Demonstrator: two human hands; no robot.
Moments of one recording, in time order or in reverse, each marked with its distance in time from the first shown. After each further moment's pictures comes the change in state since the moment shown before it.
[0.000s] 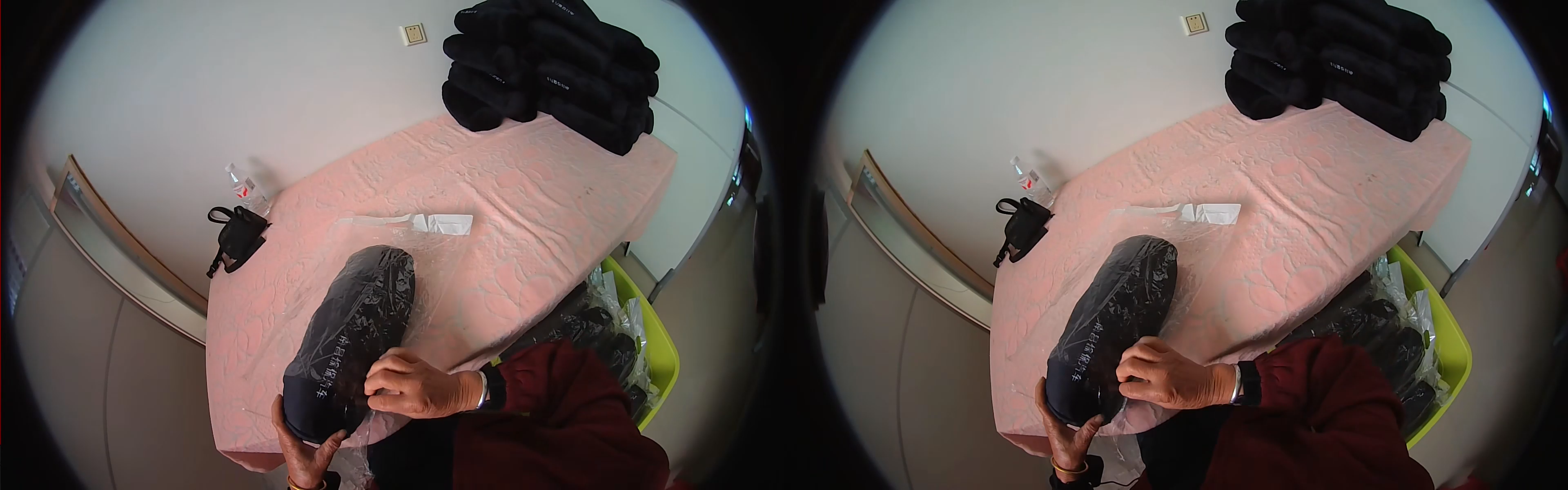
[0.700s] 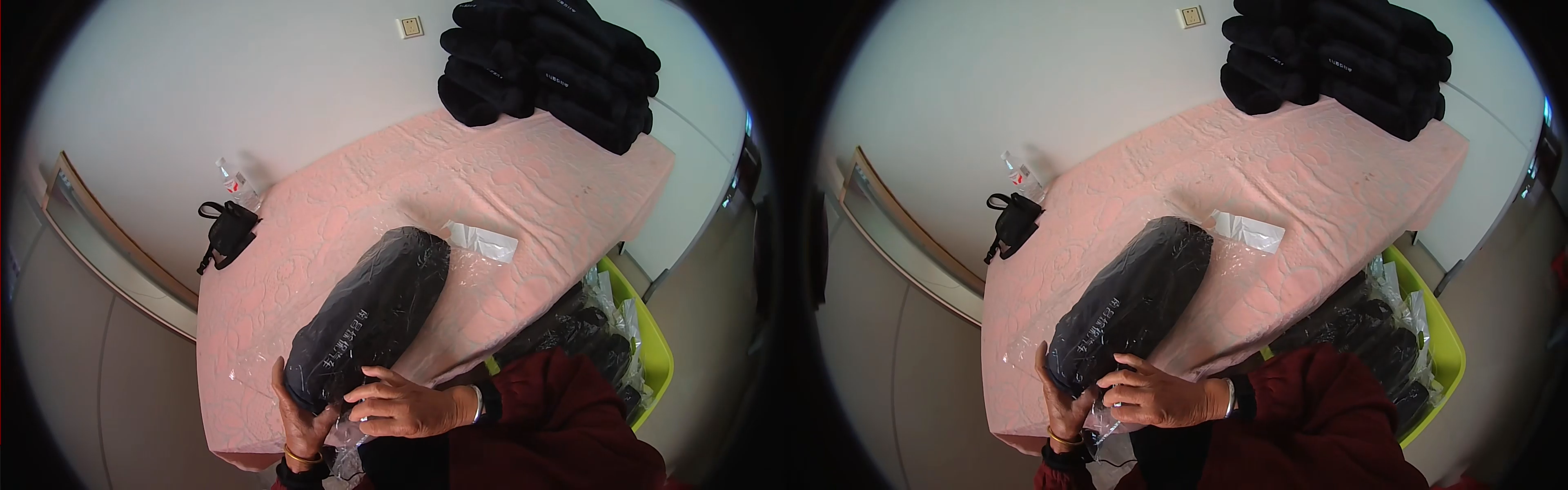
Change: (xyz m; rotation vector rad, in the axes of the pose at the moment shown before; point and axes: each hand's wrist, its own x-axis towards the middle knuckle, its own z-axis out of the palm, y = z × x) left_hand 0.052 0.000 0.036 -0.391 -0.088 -0.009; right_hand -0.001 -0.014 0.008 0.190 0.018 -0.073
